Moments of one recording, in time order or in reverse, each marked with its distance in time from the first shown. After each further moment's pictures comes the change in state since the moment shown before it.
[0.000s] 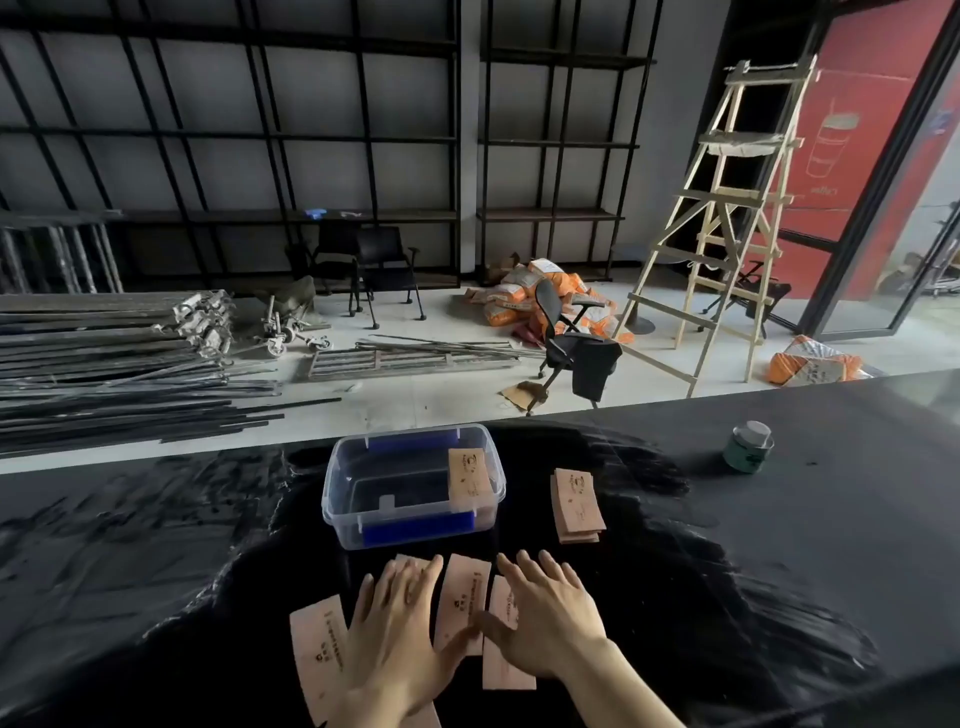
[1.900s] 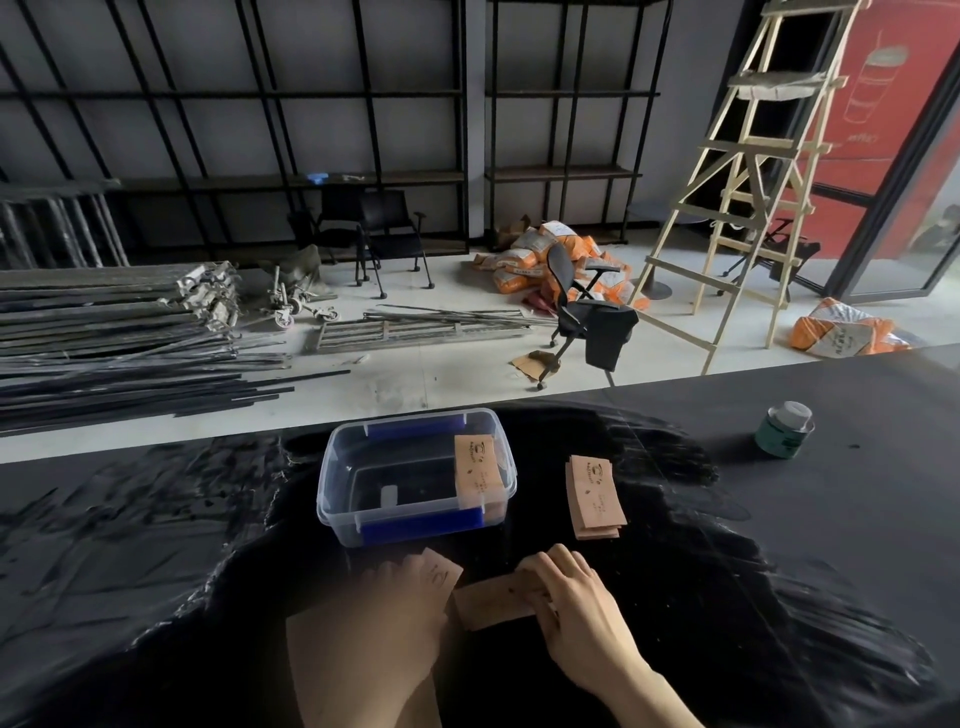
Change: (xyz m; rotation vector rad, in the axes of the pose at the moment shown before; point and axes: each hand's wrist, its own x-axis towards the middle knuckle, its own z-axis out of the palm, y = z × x) left_hand 0.032 -0.002 -0.008 0.013 0.009 -0.164; right_hand 0.025 0.044 0.030 0.269 0.369 -0.243
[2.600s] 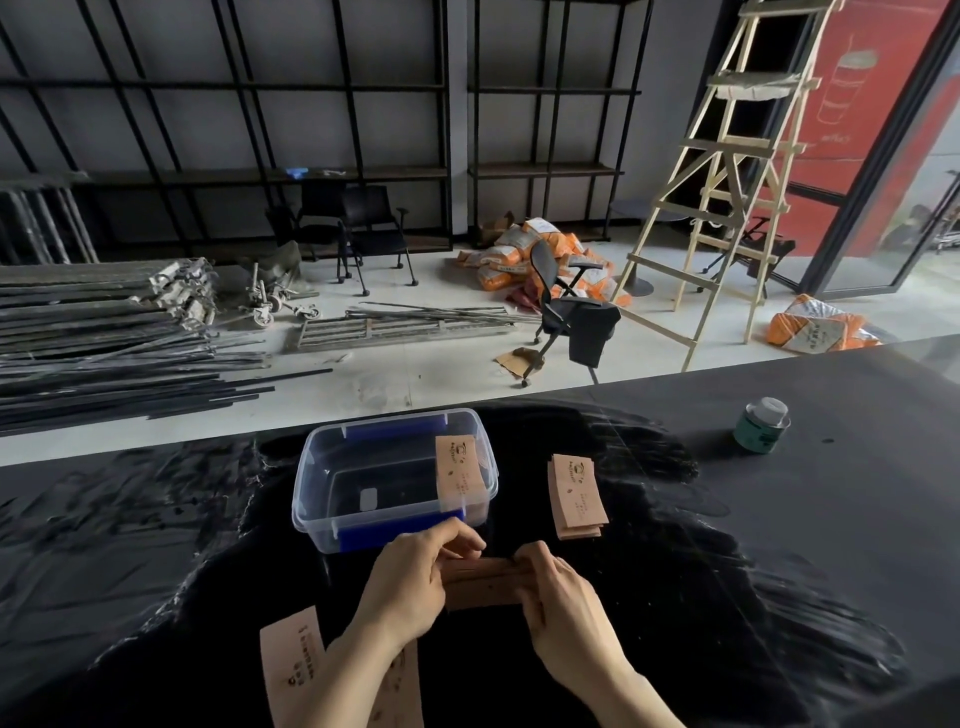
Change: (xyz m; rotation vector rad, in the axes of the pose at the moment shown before) left_hand 0.035 0.024 -0.014 -0.486 -0.041 0.376; right_hand 0.000 0.000 -0.005 0.134 0.041 0.126
